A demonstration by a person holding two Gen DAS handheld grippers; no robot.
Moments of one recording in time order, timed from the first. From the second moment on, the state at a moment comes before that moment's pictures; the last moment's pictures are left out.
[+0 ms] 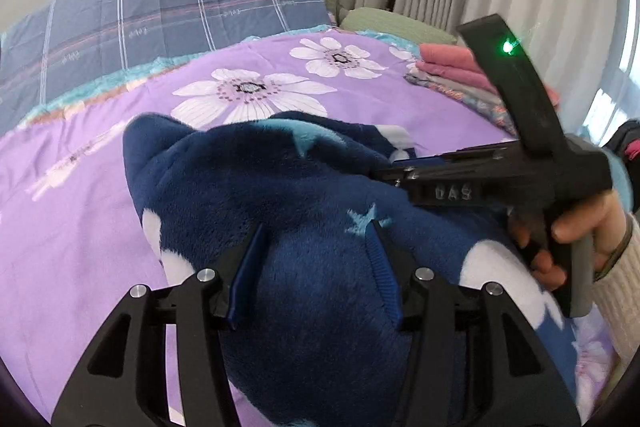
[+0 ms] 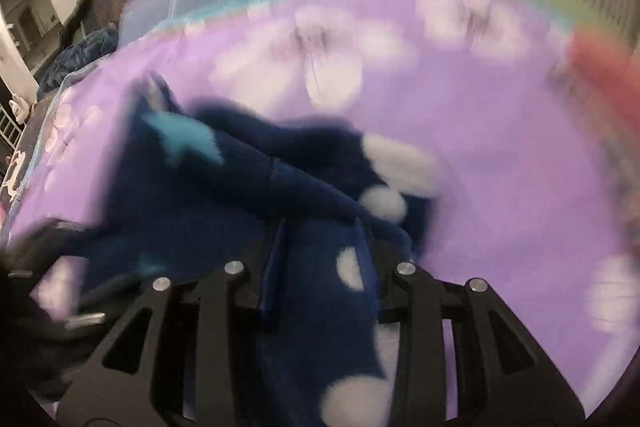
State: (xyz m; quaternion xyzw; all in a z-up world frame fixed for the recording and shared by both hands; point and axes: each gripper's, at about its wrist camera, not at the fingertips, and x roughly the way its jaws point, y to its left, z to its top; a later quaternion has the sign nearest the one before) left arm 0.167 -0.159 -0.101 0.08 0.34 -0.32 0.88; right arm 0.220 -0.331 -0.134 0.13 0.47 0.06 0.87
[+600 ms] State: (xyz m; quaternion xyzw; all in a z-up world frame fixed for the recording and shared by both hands) left arm 0.096 -0.121 -0.073 0.08 0.34 -0.35 0.87; right arm 0.092 -0.311 -0.069 0.10 0.36 0.12 0.92
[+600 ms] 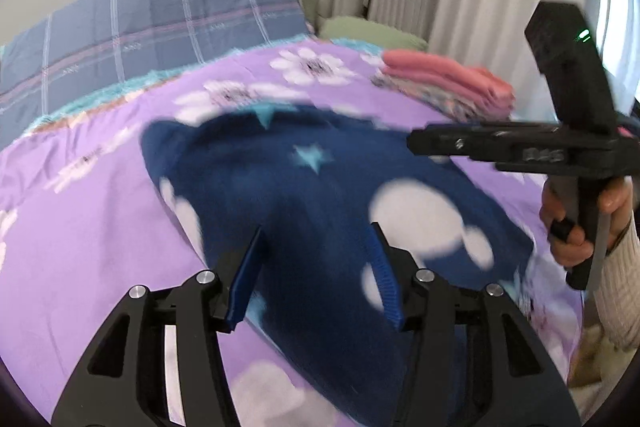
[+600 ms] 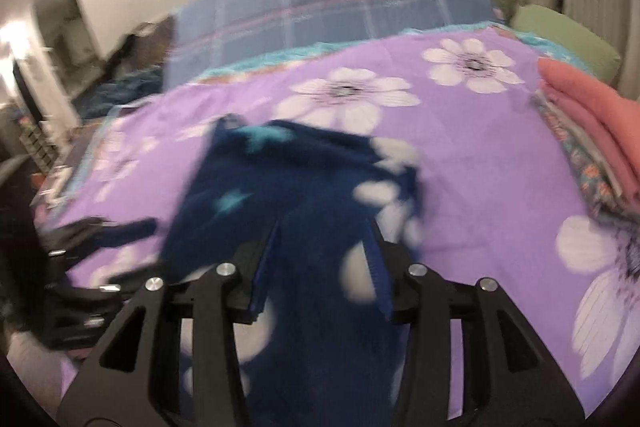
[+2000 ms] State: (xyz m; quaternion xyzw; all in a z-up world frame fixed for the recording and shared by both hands) left arm 0.033 -0.123 -0.112 0.17 0.33 -0.34 0.86; right arm 0.087 -0.296 -0.119 0.05 0.37 0.09 0.92
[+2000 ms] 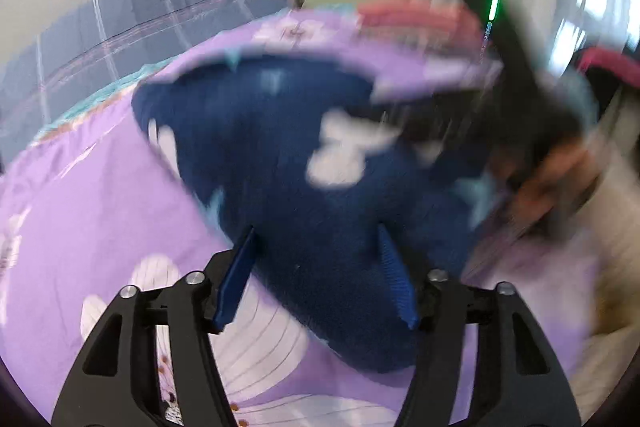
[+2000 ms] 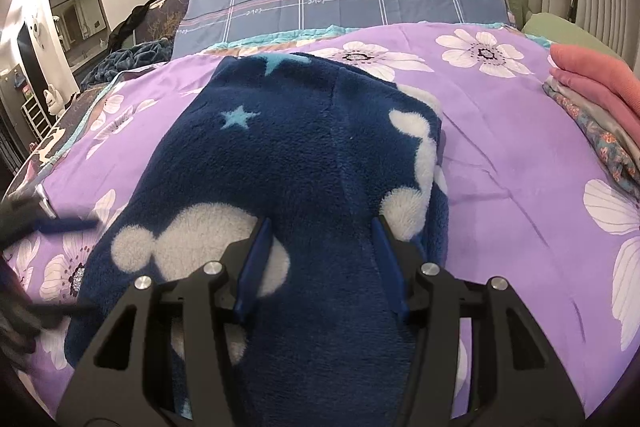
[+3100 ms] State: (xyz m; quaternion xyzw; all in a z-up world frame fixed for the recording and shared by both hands) left arm 0.103 -0.151 -0.088 0.15 0.31 -0.29 0.90; right arm -0.050 -0.382 -0.174 0.55 0.43 0.15 0.70
